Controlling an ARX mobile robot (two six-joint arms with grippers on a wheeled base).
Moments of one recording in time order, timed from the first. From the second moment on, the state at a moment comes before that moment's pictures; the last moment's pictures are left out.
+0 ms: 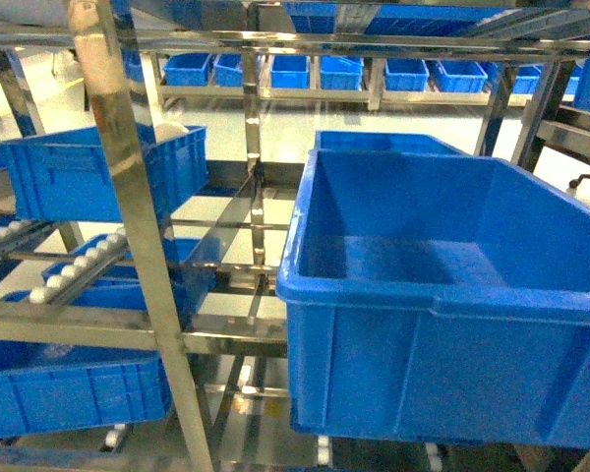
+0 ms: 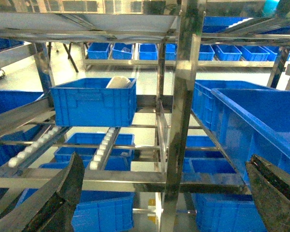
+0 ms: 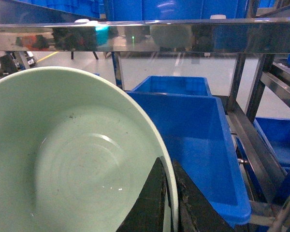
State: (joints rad) left arm 0.00 0.01 0.01 0.00 0.00 0.00; right arm 0.02 0.57 0.33 0.18 -0.16 0.08
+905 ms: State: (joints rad) left arm 0.00 0.01 0.01 0.00 0.00 0.00; right arm 0.01 0.59 0.31 0.19 -0.19 0.07
